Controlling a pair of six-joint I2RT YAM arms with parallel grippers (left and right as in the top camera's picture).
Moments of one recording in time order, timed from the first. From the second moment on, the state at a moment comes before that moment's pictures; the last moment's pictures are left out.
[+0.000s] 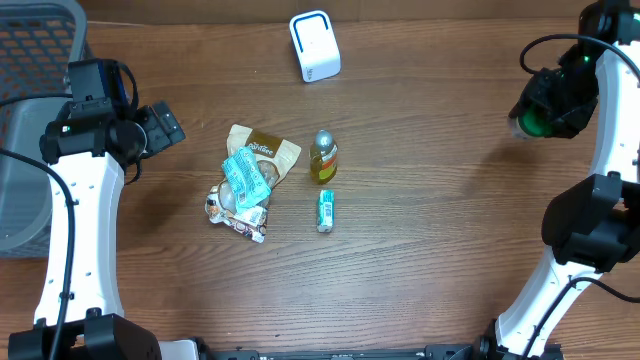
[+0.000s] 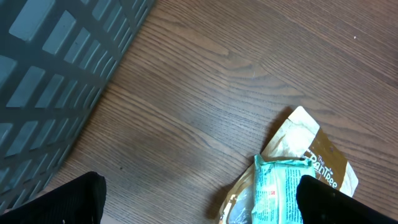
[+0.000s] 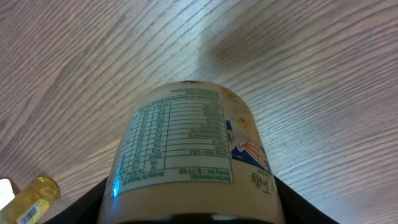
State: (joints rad) left arm 0.17 1.54 1.41 -0.95 -0.07 -0.36; right arm -0.27 2.15 2.23 -1.64 -0.10 0.31
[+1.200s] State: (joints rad) left arm 0.17 1.54 1.41 -0.95 -0.07 -0.36; right arm -0.21 2.15 2.24 -1.55 -0.08 0.27
